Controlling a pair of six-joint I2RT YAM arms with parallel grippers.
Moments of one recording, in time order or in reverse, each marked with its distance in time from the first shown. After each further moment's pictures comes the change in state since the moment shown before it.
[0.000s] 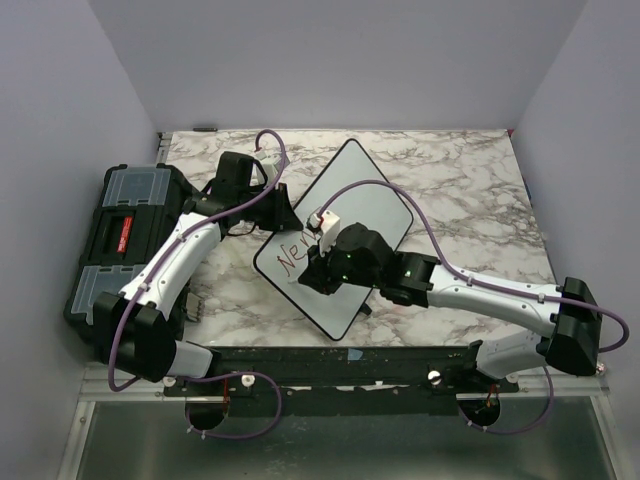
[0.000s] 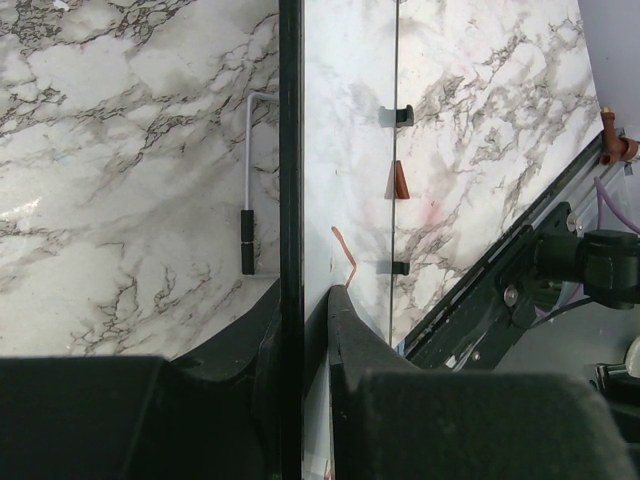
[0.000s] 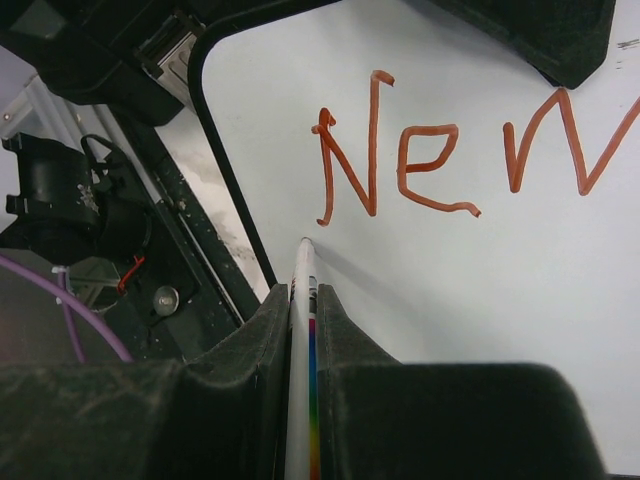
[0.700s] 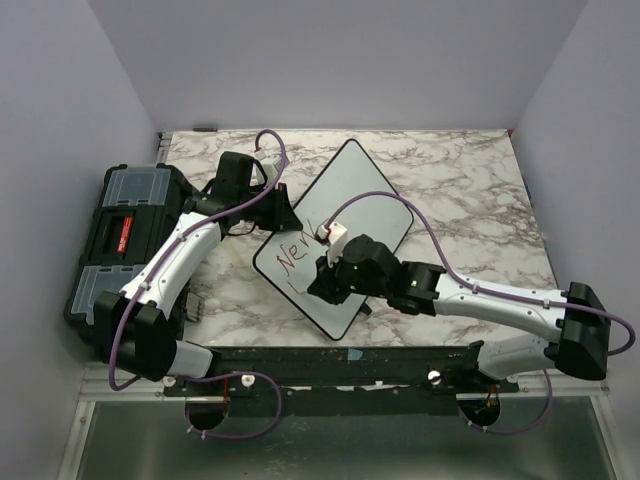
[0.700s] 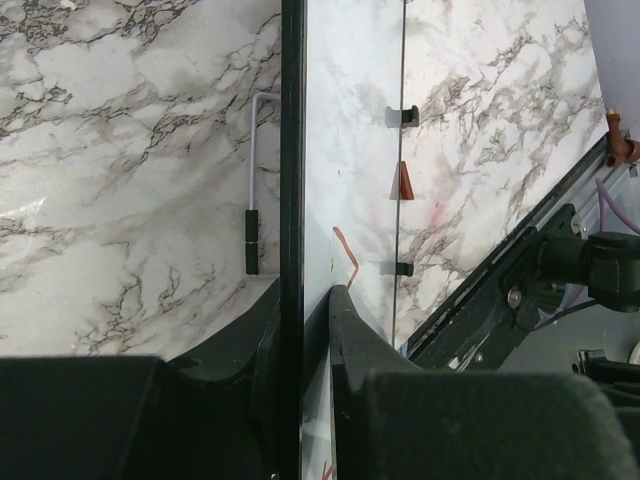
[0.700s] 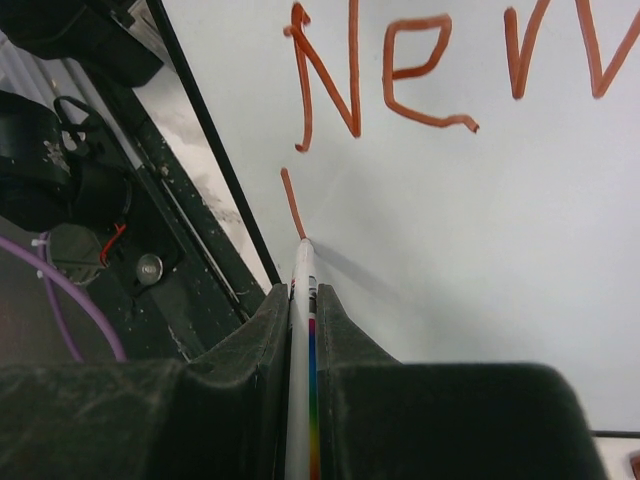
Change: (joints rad) left arm 0.002 0.004 0.000 0.000 -0.005 0.002; right arm 0.005 -0.048 -0.099 0.014 0.016 0.019
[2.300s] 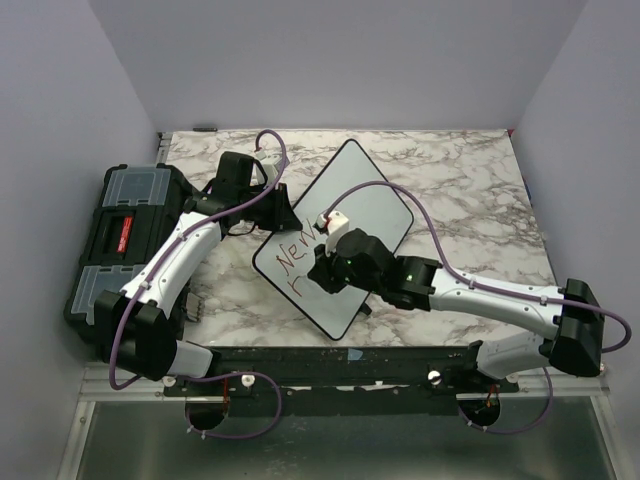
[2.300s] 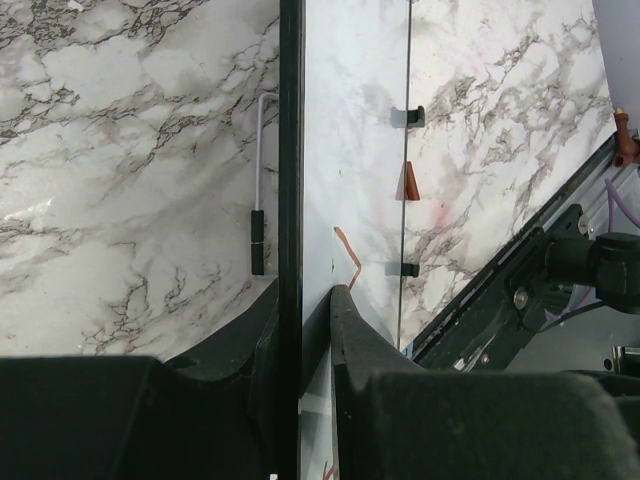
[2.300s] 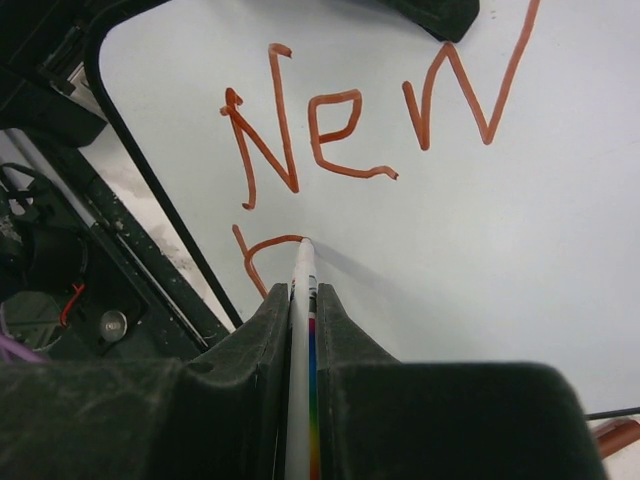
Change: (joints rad) left arm 0.000 0.003 0.000 0.000 -0.009 0.010; right arm 0.006 0.035 0.078 -0.052 0.160 0.015
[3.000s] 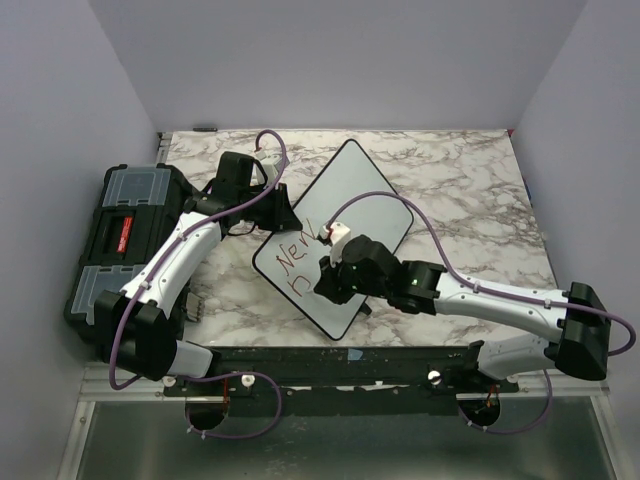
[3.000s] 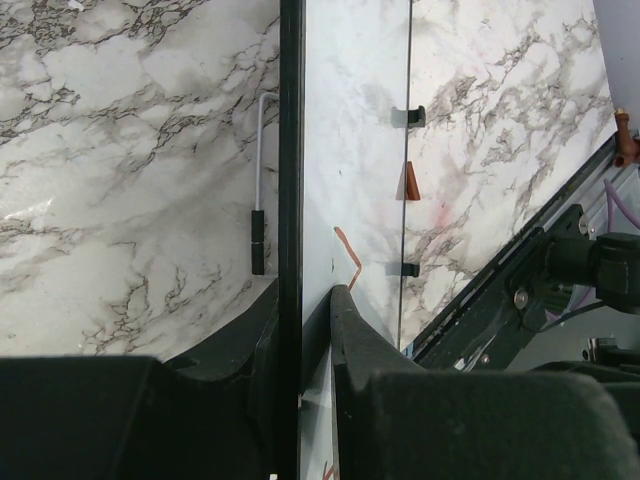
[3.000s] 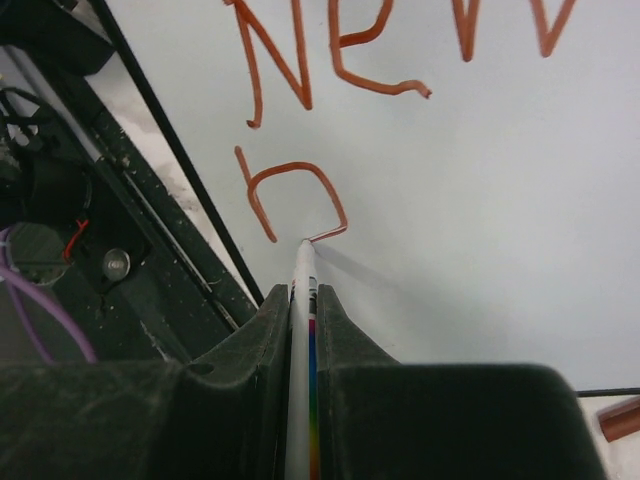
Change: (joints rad) left arm 0.000 0.000 0.000 0.000 -0.001 0.000; right arm -0.002 -0.046 -0.079 -0.027 -0.091 -0.007
